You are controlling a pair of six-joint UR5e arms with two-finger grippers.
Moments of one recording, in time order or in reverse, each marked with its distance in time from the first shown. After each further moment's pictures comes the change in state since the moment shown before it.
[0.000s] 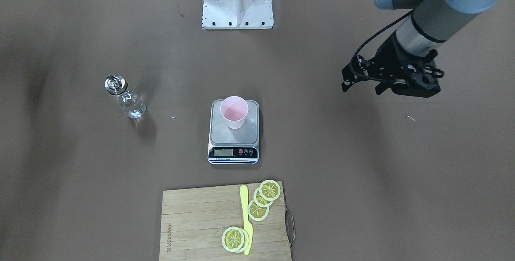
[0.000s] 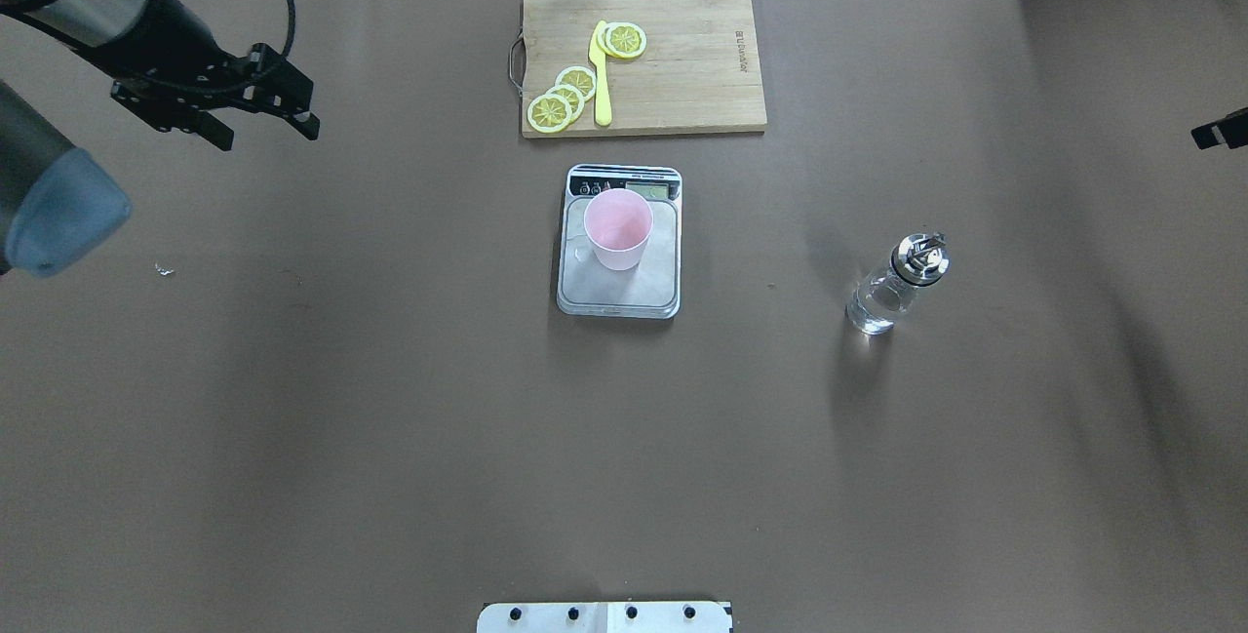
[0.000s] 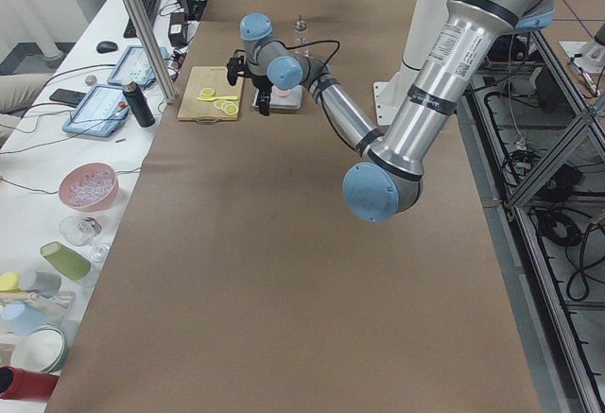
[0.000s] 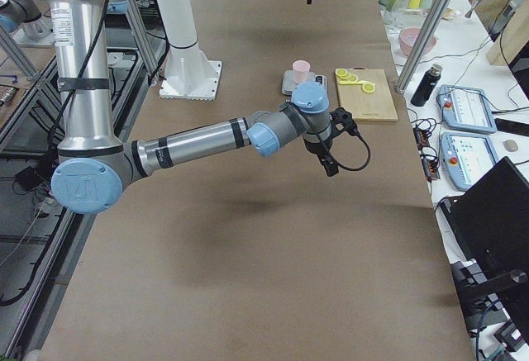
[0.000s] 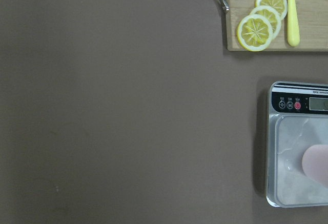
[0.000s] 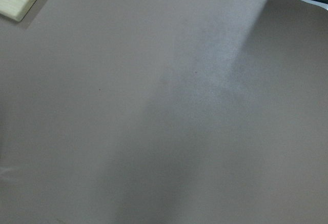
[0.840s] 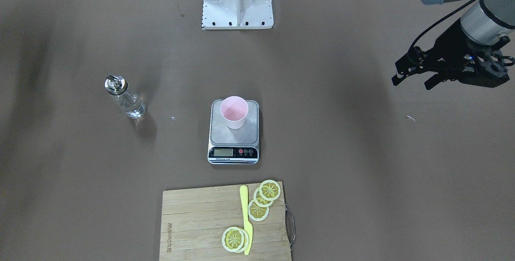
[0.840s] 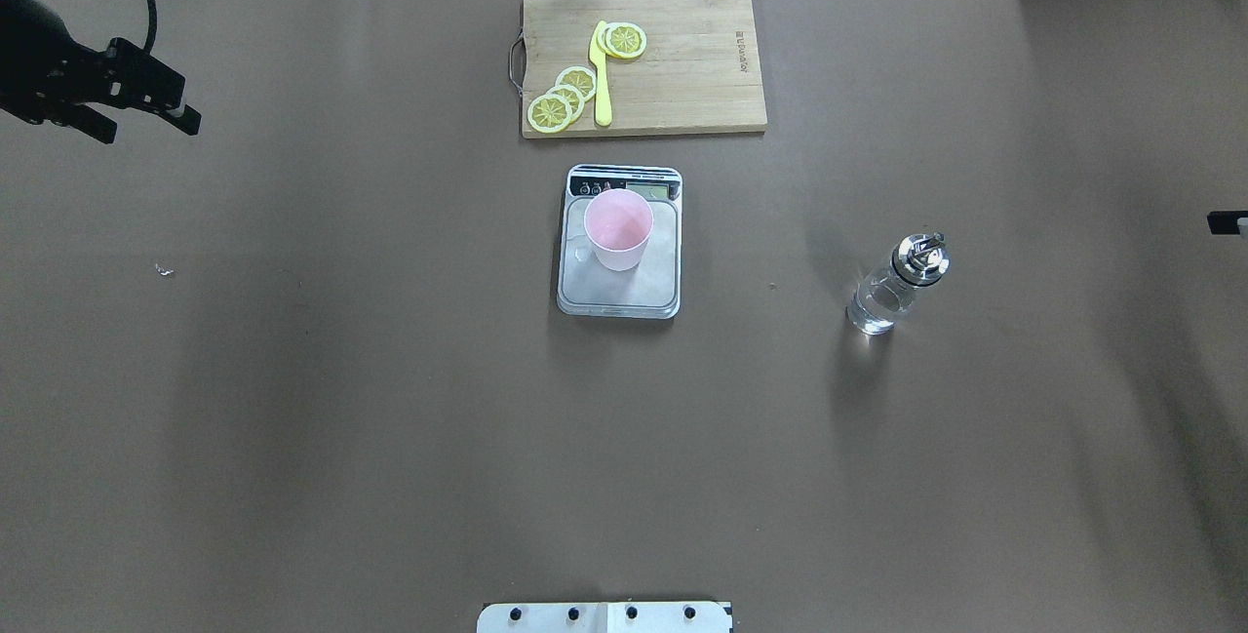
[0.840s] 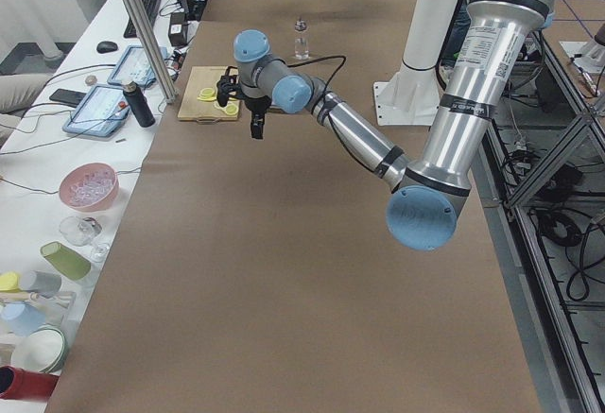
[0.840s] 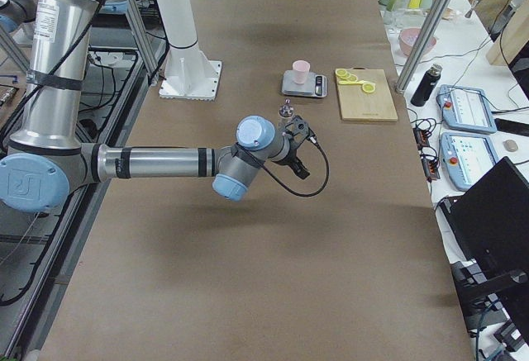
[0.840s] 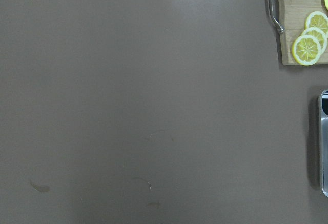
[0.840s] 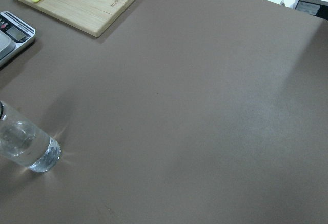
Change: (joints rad) left arm -0.093 0.134 -0.068 -0.007 -0.021 0.109; right arm -0.047 -0.199 -0.082 0.724 0.054 0.208
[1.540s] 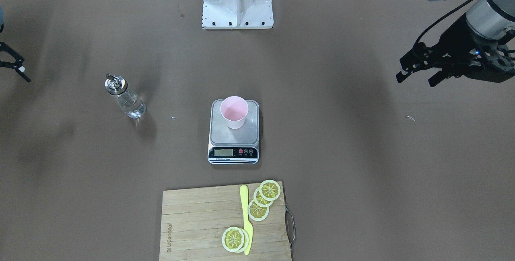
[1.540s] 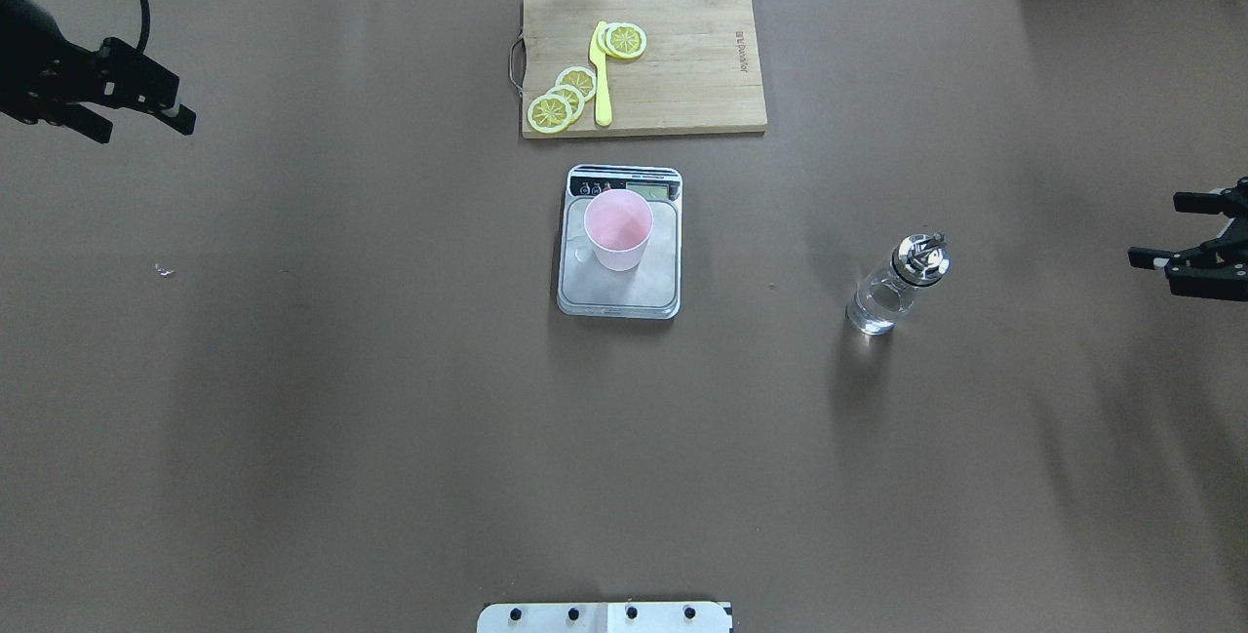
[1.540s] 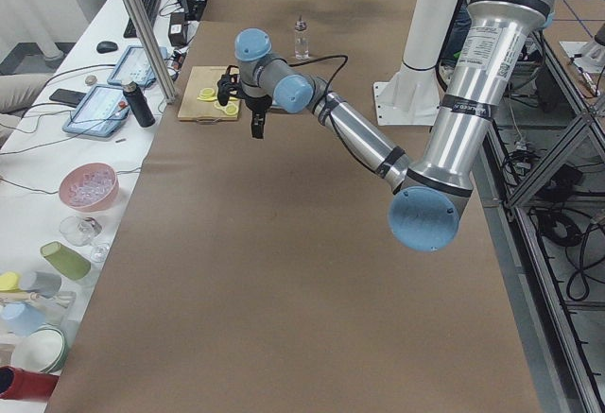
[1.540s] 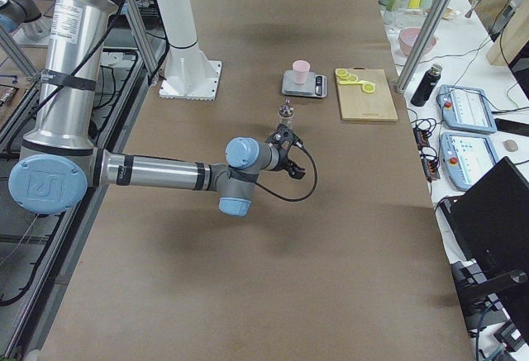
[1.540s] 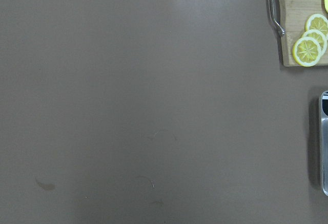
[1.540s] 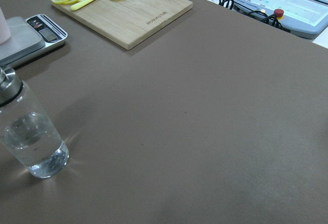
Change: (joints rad) left arm -0.003 0.004 -0.012 0.003 0.001 0.000; right arm -0.247 0.004 -0.119 0.365 -0.273 0.137
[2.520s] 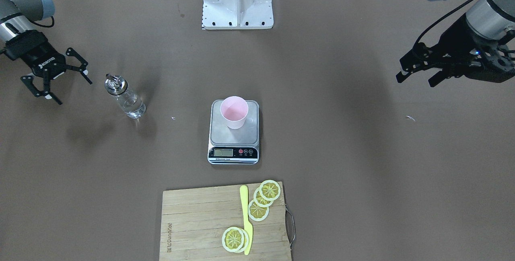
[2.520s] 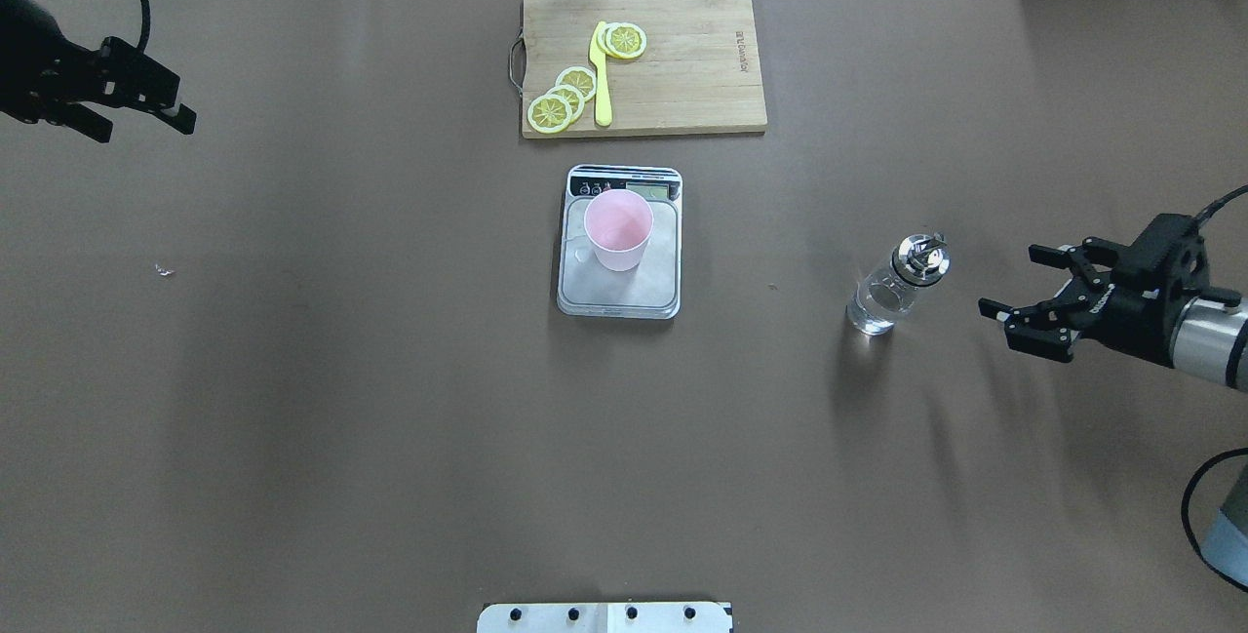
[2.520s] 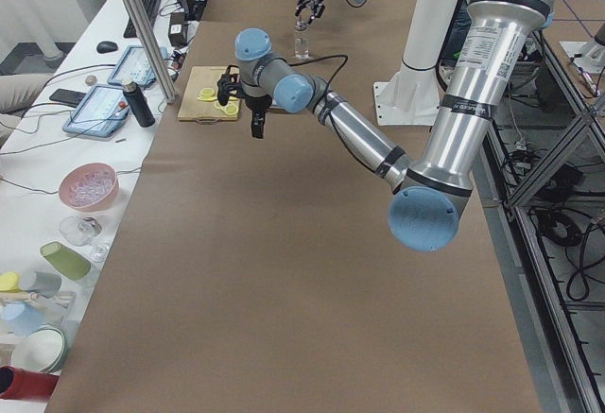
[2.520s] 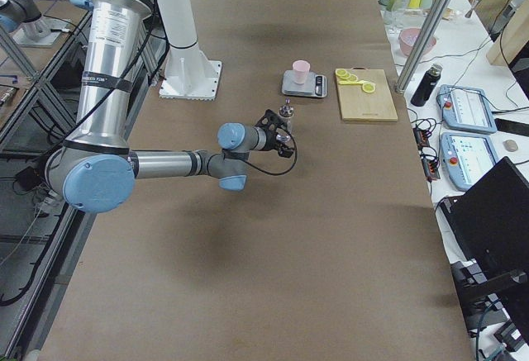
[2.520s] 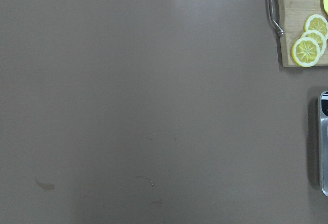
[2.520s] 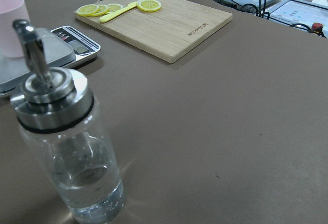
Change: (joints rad) left arm 0.000 -0.002 0.002 0.000 0.001 -0.001; right arm -0.442 0.018 0.051 0.031 -0.502 0.093
